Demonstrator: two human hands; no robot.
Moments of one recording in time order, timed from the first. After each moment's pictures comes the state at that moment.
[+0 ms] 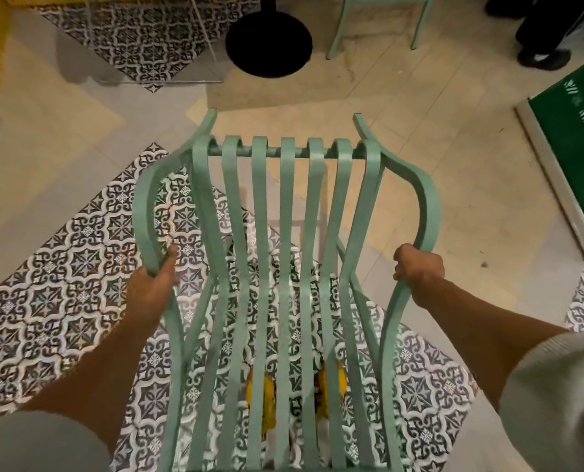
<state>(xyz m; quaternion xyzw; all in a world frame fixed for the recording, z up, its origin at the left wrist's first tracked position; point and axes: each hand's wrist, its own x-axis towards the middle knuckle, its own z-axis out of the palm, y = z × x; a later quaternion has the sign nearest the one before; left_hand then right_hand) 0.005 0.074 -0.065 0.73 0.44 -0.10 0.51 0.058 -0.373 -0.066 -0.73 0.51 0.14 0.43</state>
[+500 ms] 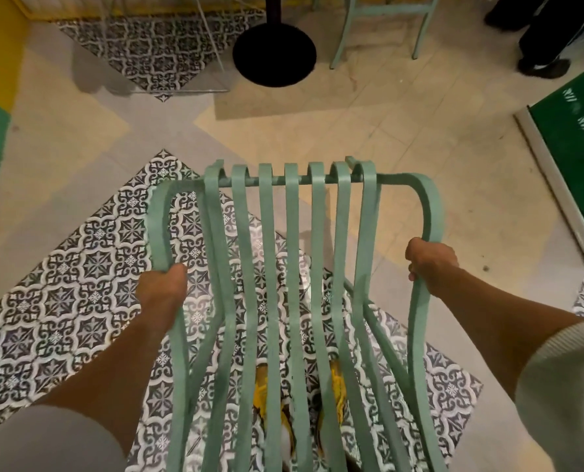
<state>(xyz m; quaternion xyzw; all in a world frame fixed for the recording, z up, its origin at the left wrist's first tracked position) 0.002 0.065 -0.050 0.75 0.51 -0.10 0.41 0.068 -0.390 -0.037 -0.77 0.49 0.16 0.39</state>
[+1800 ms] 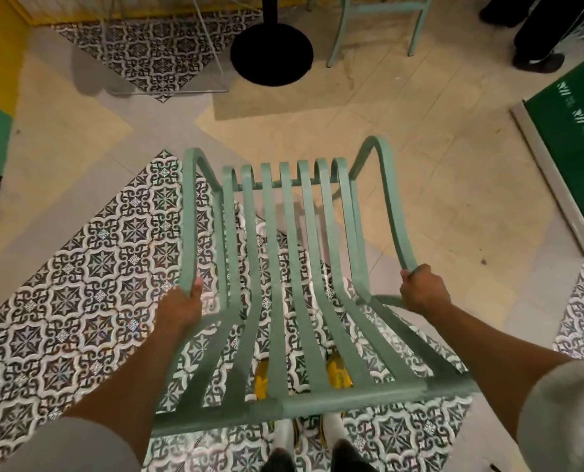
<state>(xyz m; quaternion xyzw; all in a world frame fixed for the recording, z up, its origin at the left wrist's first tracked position) -0.048 0.060 -0.063 0.86 0.35 -0.25 0.29 -0.001 -0.392 -0.062 -0.90 0.29 0.27 0.17</state>
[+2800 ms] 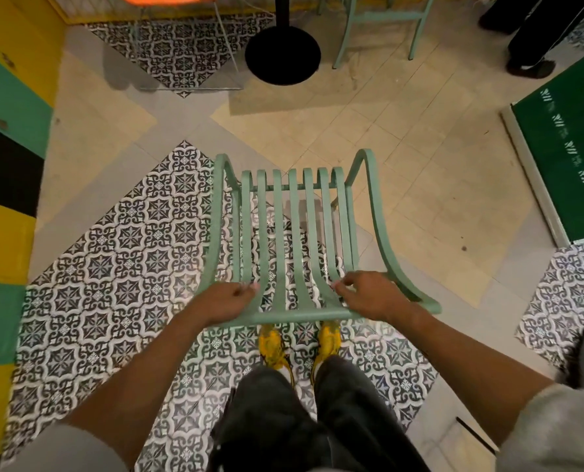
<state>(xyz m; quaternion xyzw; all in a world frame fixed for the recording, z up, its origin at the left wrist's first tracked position) -0.143 0.007 0.095 0.85 0.09 -0.45 0.25 -0.114 -0.326 0.092 -0.92 -0.04 0.34 0.17</state>
